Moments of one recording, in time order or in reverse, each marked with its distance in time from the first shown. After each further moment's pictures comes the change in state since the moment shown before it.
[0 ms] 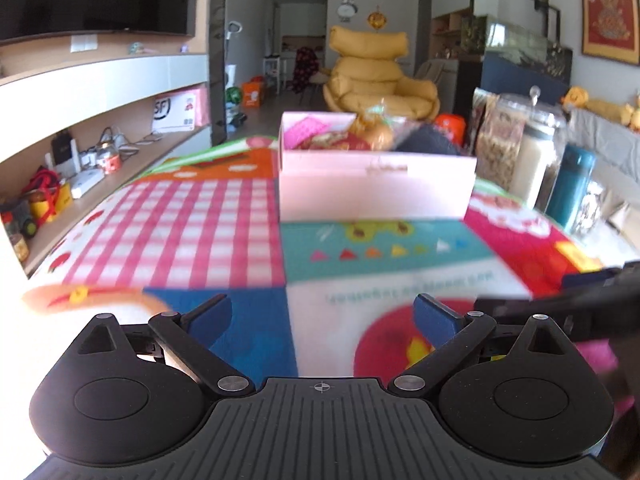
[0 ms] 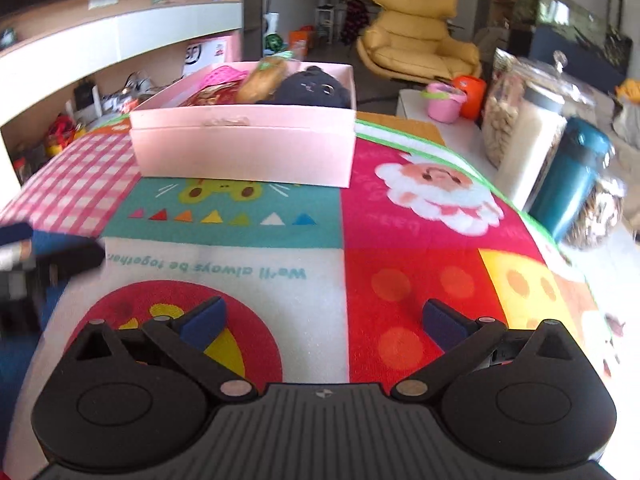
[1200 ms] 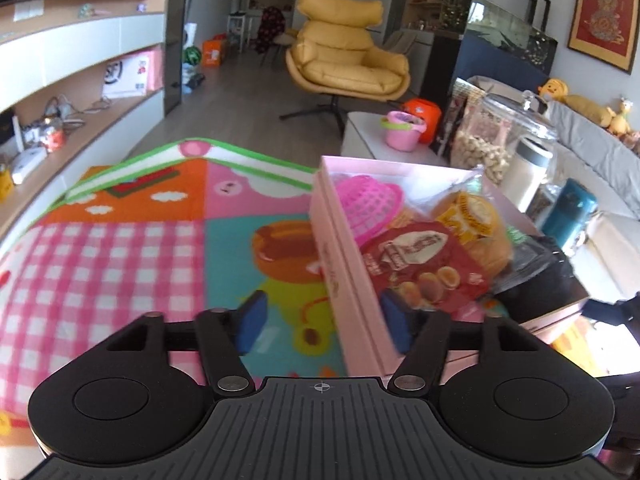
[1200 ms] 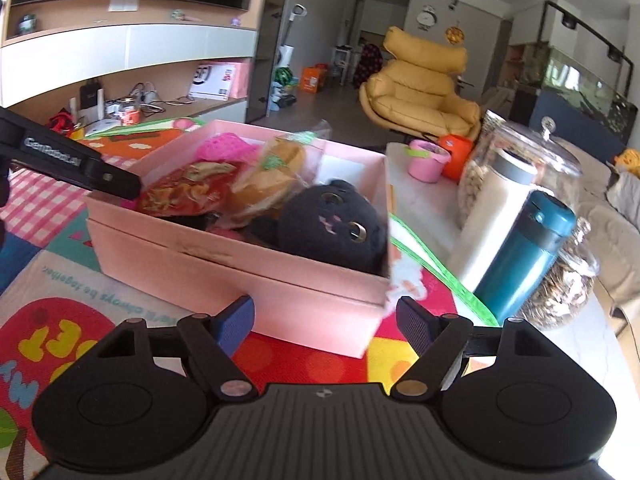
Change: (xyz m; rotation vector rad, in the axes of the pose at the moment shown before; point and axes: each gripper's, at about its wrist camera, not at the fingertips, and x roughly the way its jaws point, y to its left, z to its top) left arm 0.091 -0.001 0.098 -0.033 0.109 -0.152; right arm -0.006 -0.050 0.033 -0.242 -0.149 -0.037
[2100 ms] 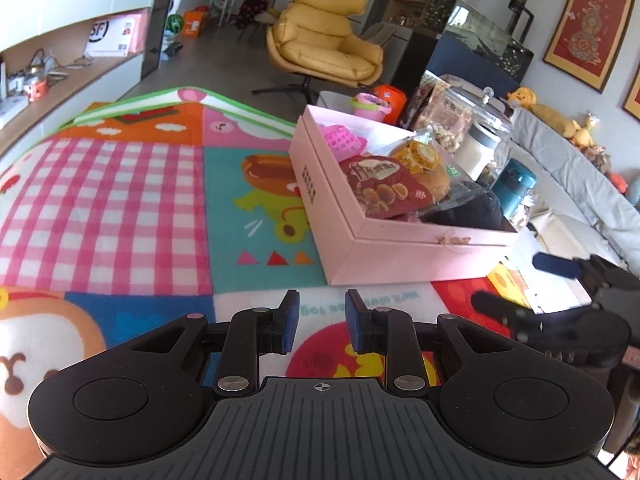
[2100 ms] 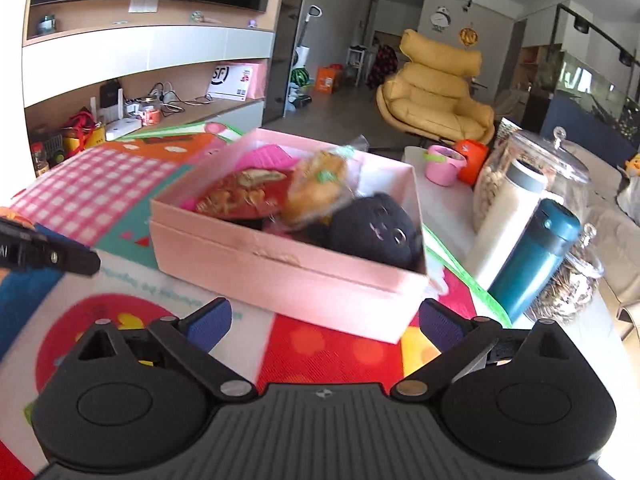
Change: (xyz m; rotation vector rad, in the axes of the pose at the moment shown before) left arm -0.062 0.011 -0.053 -0.083 0.058 -0.163; right arm -0.033 0.011 -0.007 0.028 0.016 0.027
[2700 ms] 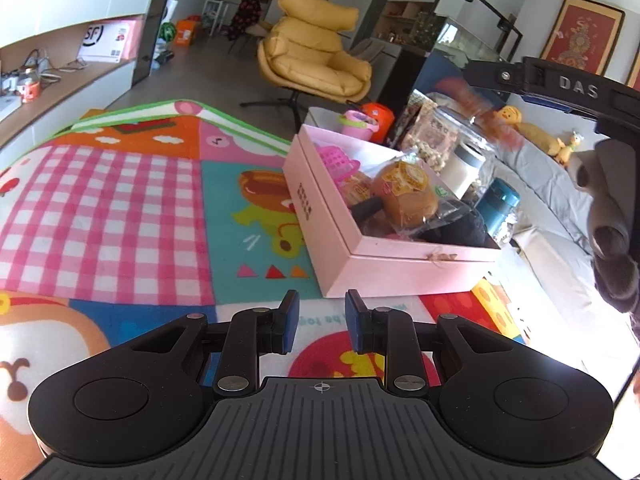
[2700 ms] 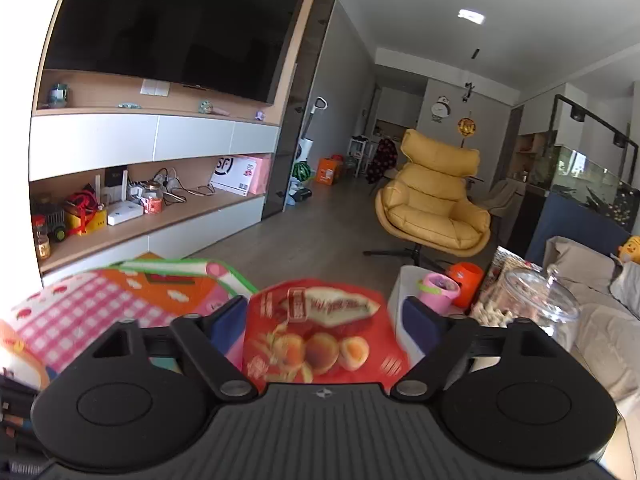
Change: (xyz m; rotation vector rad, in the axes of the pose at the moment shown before) left arm -0.016 0.018 -0.003 -0.029 -0.046 -0.067; right arm -0.028 0.014 0.143 -0.054 -0.276 -0.004
